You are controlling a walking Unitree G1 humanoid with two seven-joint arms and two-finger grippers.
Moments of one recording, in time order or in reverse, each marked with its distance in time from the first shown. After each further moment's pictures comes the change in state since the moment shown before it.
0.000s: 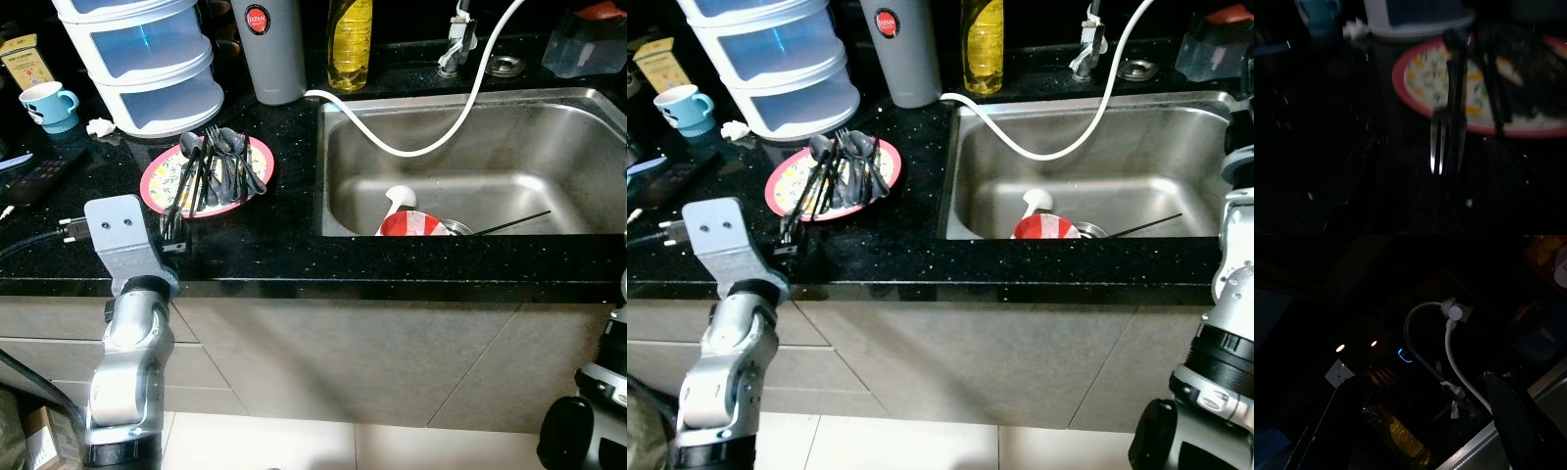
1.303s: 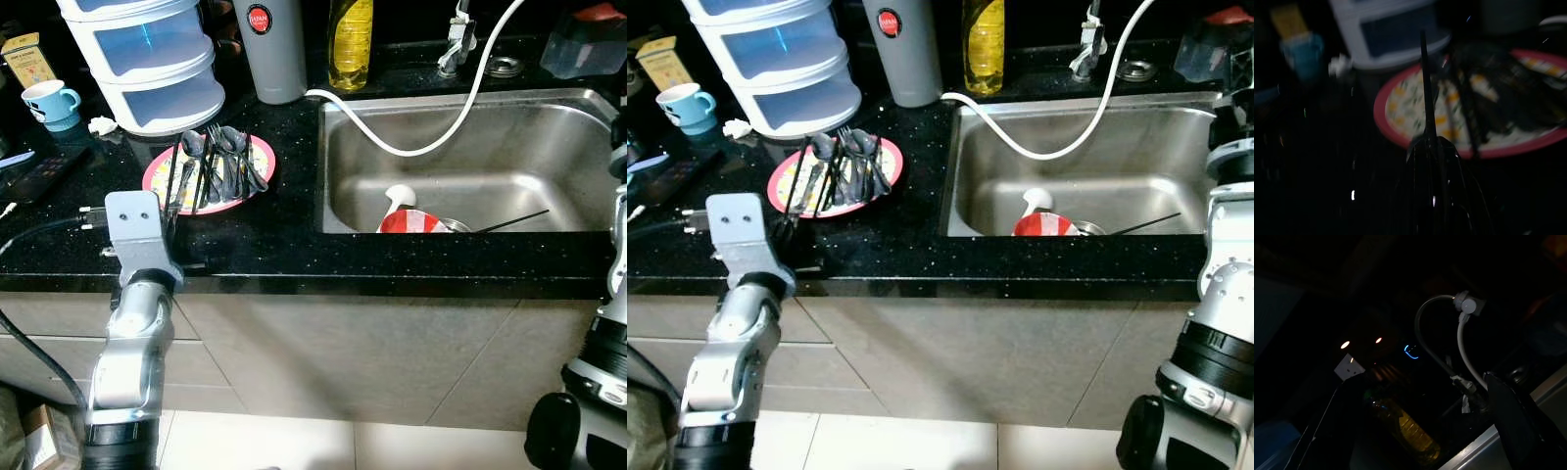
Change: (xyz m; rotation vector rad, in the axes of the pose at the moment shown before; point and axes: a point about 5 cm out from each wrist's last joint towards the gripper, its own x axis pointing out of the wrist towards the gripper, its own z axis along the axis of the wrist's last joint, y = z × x) left arm 0.011 -0.011 0.013 0.160 -0.130 -0.096; right arm -0.001 0.014 -0.010 0.011 0.019 0.021
